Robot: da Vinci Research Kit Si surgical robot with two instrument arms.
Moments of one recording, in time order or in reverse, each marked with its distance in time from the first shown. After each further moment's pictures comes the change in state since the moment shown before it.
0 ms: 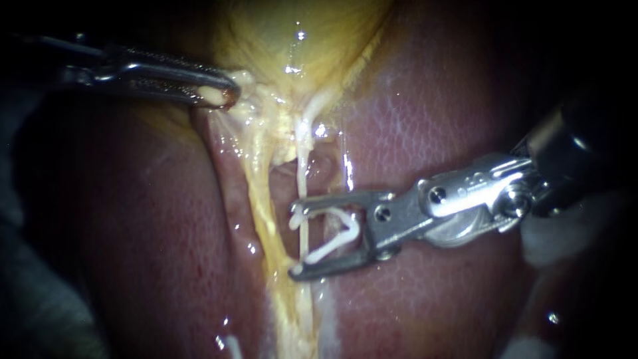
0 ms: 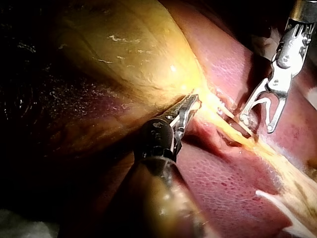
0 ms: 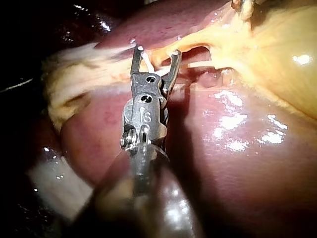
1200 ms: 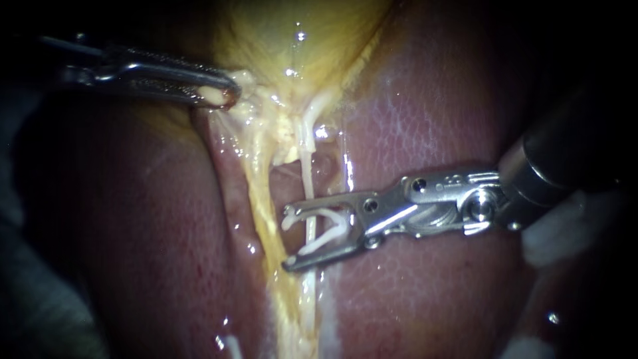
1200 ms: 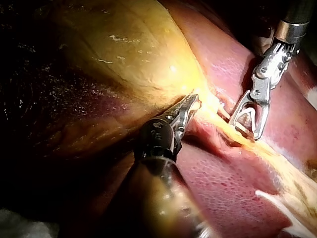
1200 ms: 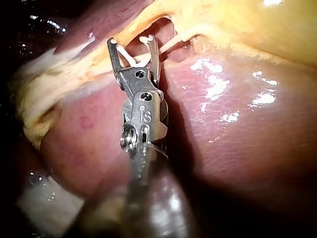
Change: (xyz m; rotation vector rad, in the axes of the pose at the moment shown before) right arm -0.005 0.004 0.004 0.064 0.084 0.136; left arm 0.000 0.000 0.000 0.000 0.000 -0.001
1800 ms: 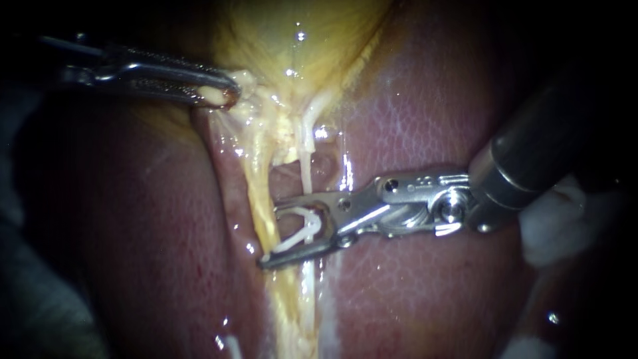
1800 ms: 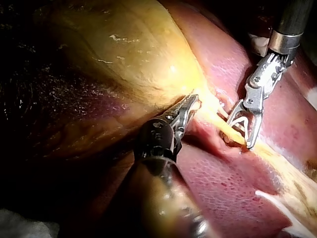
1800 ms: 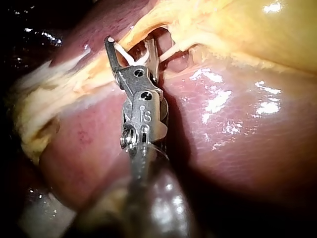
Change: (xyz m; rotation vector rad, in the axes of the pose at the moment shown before) right arm 0.000 0.001 0.003 -0.001 0.061 0.028; left arm 0.000 0.000 0.000 0.000 0.000 0.000
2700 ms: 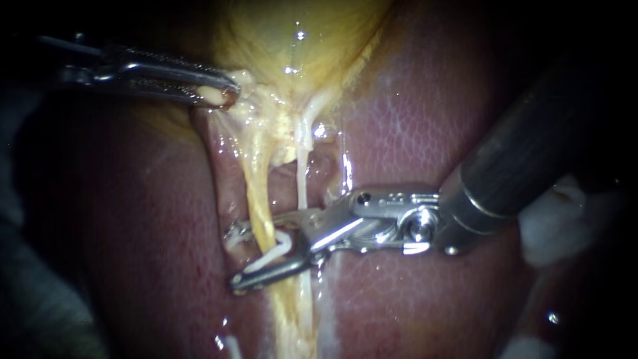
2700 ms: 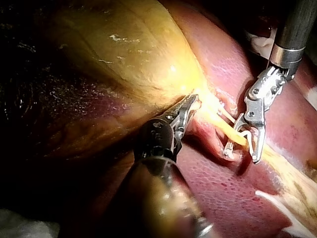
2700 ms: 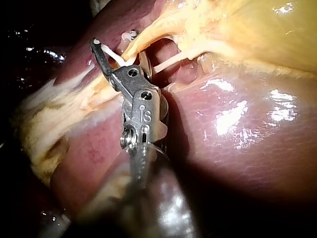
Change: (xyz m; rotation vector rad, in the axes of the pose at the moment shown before) right arm 0.000 -0.001 0.004 0.130 0.044 0.028; left arm 0.000 0.000 0.000 0.000 0.000 0.000
